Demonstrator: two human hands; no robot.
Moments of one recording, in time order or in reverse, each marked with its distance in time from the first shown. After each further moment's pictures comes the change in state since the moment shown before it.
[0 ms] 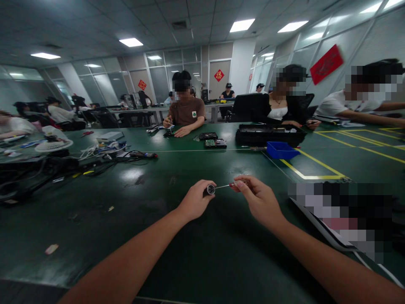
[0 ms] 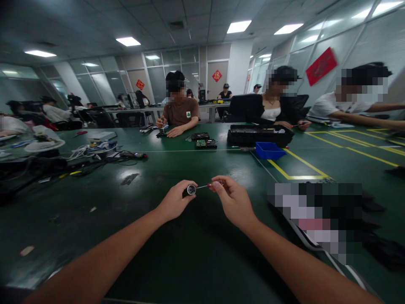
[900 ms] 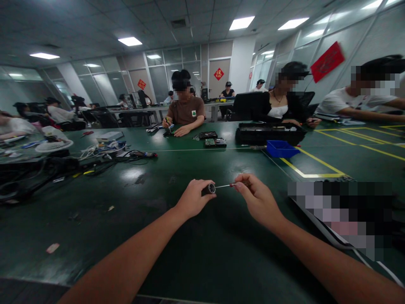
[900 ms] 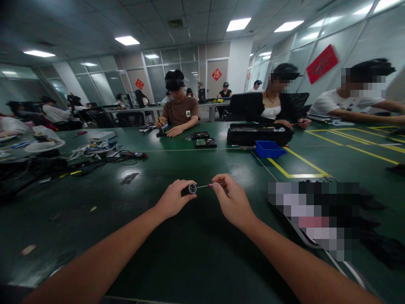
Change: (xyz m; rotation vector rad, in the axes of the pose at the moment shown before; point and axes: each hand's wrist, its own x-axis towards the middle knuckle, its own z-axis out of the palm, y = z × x) left_hand 0.001 0.001 -0.005 0.208 -0.025 0.023; right_hand -0.002 0.007 -0.001 -0.124 -0.051 -0.042
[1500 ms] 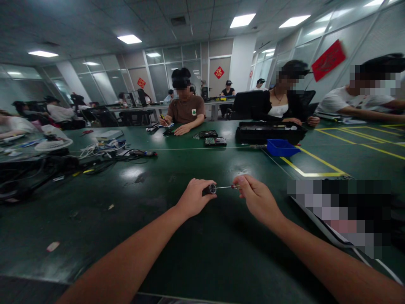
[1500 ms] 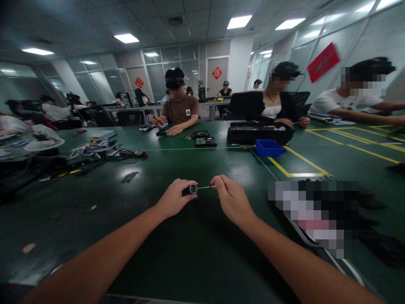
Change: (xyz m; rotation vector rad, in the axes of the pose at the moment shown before) left_hand -0.001 -0.002 0.003 0.008 -0.014 0.026; right_hand 0.001 -0.001 0.000 -0.093 -0.028 0.075
